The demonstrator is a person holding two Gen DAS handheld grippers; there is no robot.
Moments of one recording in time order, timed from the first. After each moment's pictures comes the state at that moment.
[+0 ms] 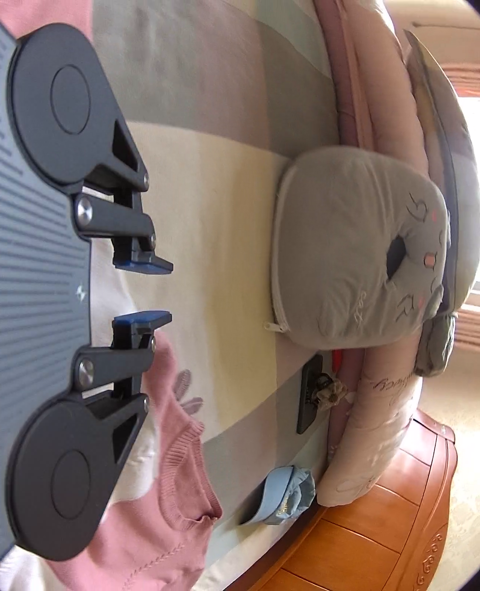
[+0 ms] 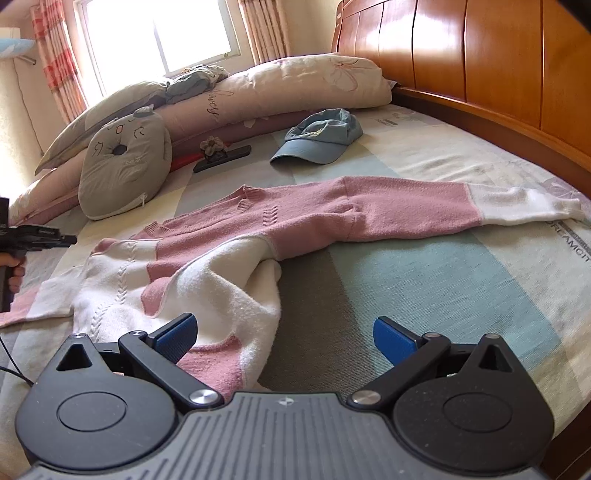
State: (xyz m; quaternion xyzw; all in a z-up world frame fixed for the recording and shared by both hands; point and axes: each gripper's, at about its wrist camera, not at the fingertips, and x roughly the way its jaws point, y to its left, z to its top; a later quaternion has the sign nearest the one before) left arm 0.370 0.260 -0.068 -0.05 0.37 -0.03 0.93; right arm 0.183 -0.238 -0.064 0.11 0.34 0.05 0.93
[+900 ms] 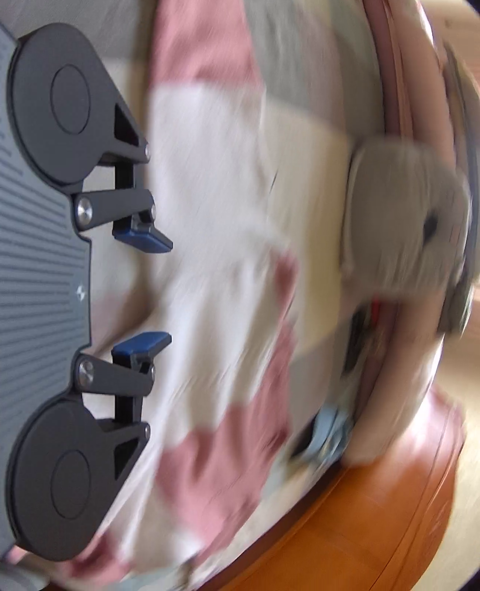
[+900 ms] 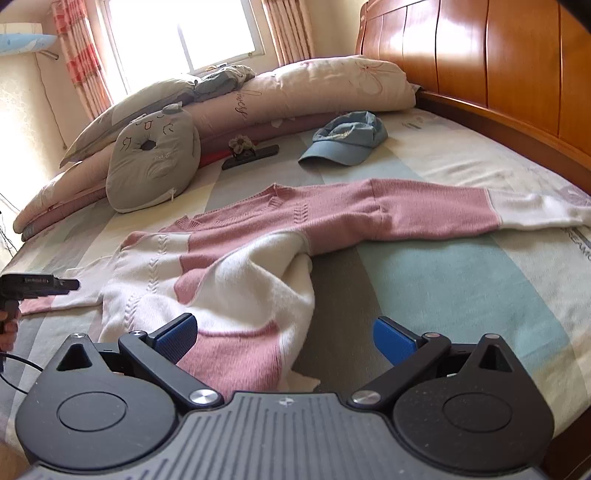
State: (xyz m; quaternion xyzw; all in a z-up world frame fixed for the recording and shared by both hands) left arm 0.241 0.185 -0.073 -0.08 0.40 -0.09 0.91; right arm 0.161 -0.232 -0.052 0.11 0.34 0.09 0.93
